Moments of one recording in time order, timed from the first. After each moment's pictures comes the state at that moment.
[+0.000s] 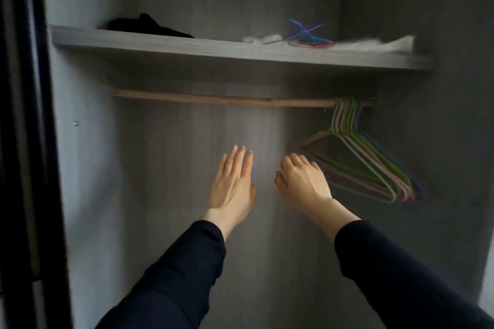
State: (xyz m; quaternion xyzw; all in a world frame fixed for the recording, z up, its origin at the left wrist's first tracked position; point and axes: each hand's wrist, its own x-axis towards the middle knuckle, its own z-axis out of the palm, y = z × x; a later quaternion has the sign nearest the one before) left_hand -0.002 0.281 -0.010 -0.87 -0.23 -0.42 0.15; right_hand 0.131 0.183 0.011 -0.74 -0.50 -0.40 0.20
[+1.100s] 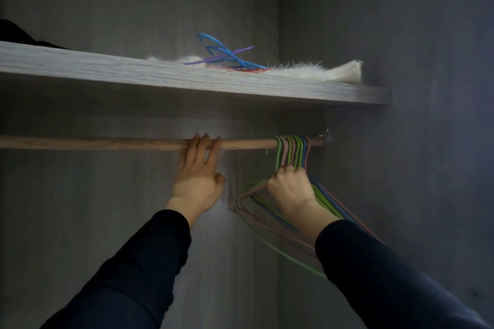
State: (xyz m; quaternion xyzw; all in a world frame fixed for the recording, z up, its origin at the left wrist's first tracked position) left_hand 0.221 0.379 0.099 -0.84 -0.16 -0.50 0.11; right_hand 0.323 0.204 0.103 -0.82 -0.38 -0.42 -0.11
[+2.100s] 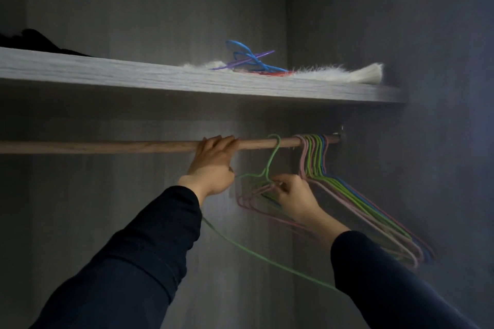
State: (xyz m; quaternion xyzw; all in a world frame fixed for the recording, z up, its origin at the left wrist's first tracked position) left_hand 0.174 0.381 0.143 -0.92 -0.14 -0.34 0.10; right_hand 0.314 0.237 0.075 -0.77 -0.42 -0.21 0.43
